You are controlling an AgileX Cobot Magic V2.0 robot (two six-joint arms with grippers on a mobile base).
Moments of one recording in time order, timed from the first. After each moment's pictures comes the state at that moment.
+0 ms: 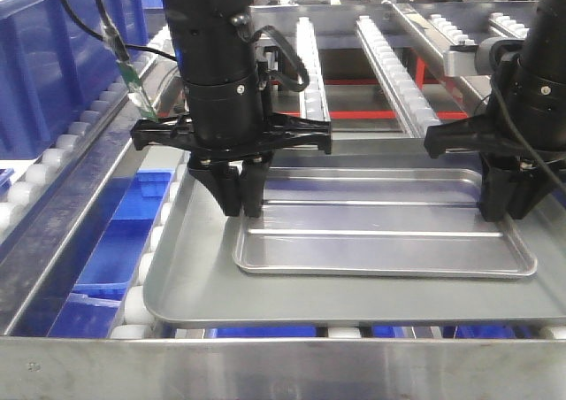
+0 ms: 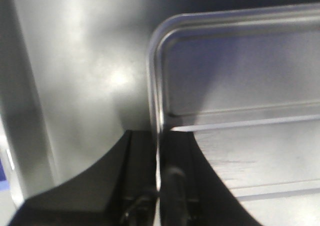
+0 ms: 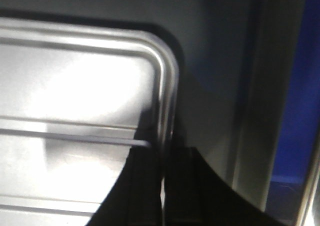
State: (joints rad) left arm -0.74 2.02 -1.54 0.13 0.83 -0.62; right arm 0.24 1.74 -1.07 -0.08 0.63 0.31
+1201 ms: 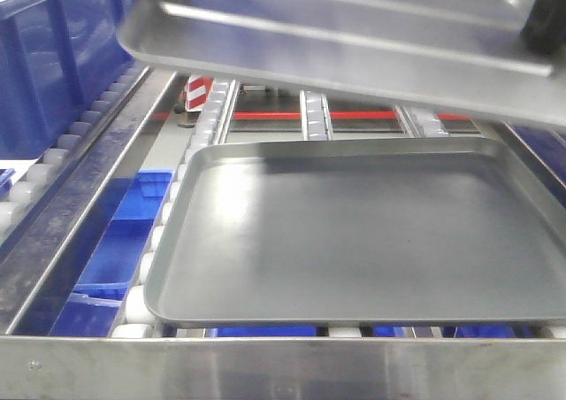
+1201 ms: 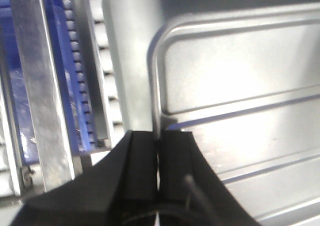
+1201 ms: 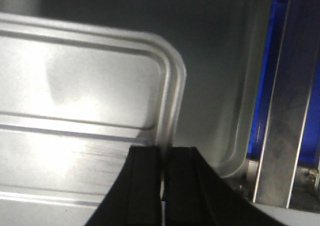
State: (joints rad) left arm -0.93 1.48 -1.54 0.28 1.21 -0.71; right arm 0.40 1.23 -1.15 -0.05 1.03 0.38
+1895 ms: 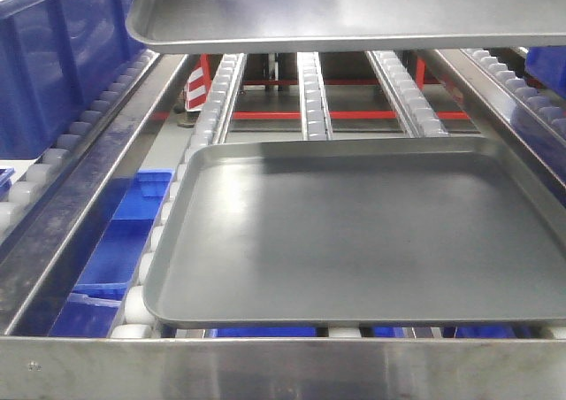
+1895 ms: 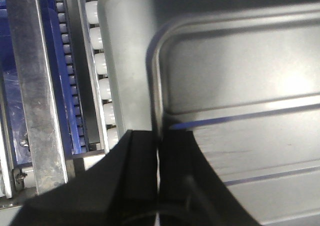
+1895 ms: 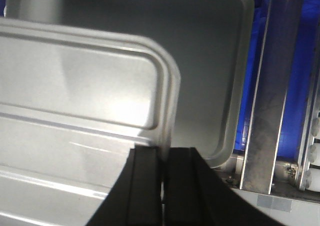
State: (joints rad) left arm -0.93 1.47 -1.54 0.28 1.20 -0.73; right arm 0.41 1.19 -1.28 -0.06 1.17 0.38
